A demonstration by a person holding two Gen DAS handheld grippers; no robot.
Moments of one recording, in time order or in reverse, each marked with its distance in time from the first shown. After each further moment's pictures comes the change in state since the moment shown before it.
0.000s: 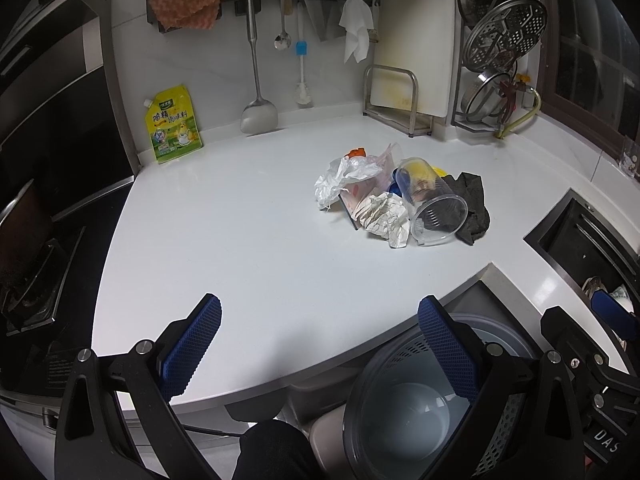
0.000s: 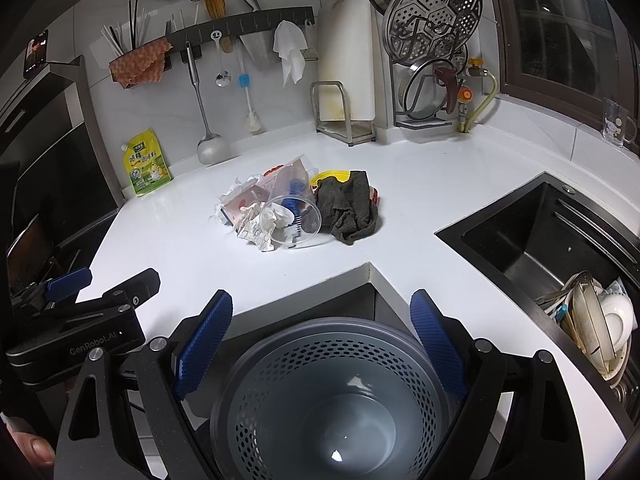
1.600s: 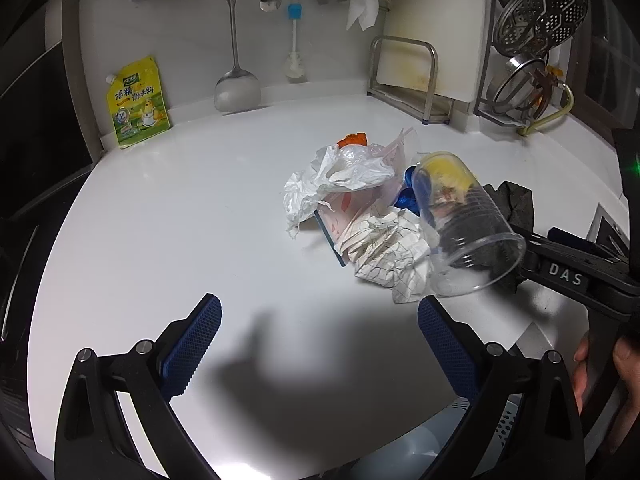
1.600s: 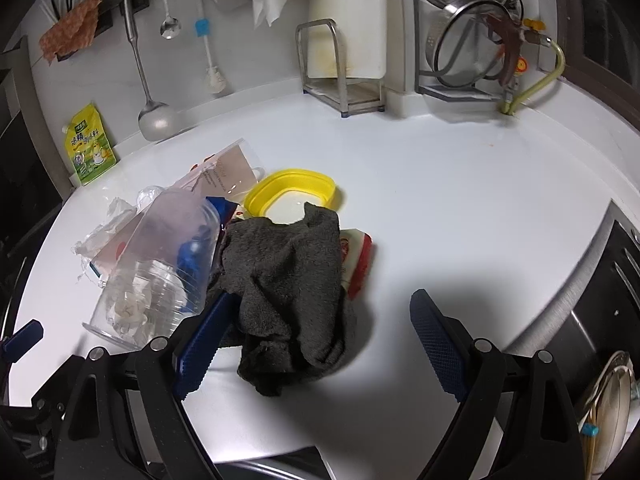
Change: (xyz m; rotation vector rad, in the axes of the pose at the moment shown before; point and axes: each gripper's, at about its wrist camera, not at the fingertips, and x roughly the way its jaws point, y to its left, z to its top) left arm 0.114 -0.023 0.040 -0.052 0.068 -0.011; right arm 0.202 -0.051 0.095 -0.070 0.171 0.011
